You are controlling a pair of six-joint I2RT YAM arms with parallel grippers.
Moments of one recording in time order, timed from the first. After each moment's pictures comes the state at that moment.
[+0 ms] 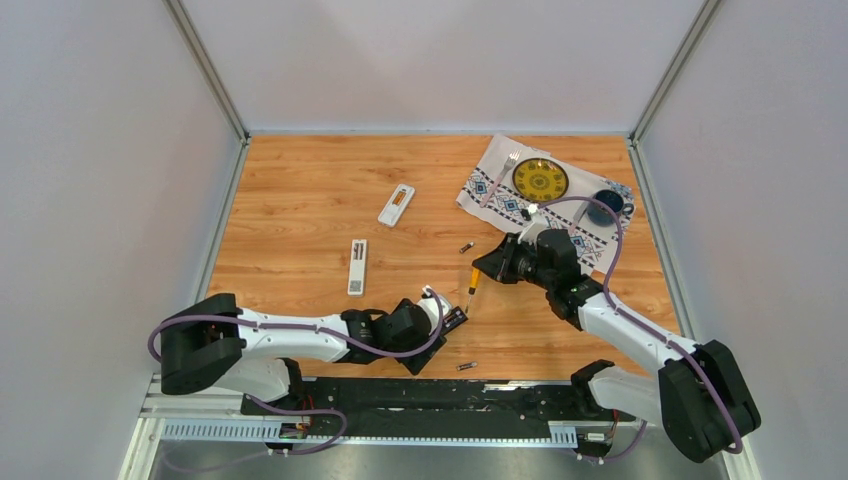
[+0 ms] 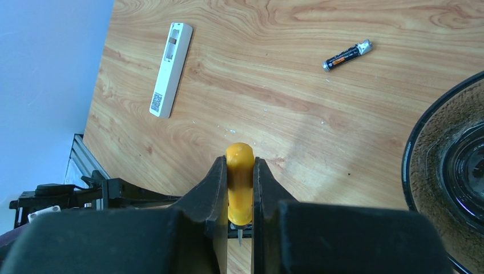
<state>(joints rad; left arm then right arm) -1.26 1.33 0.57 -0.19 -0.21 -0.35 0.46 1.11 0.48 0.21 -0.33 0.64</state>
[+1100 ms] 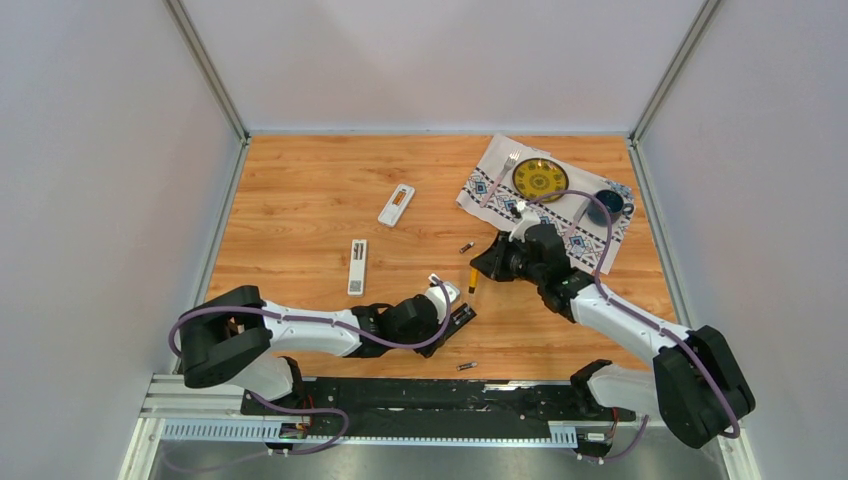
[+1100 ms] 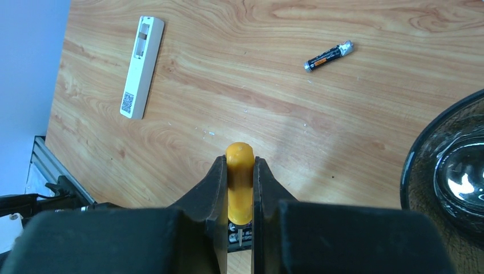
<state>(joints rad) -1.20 1.45 0.57 0.08 -0.15 -0.38 0.50 1.18 0.54 0.15 -0.24 0.58</state>
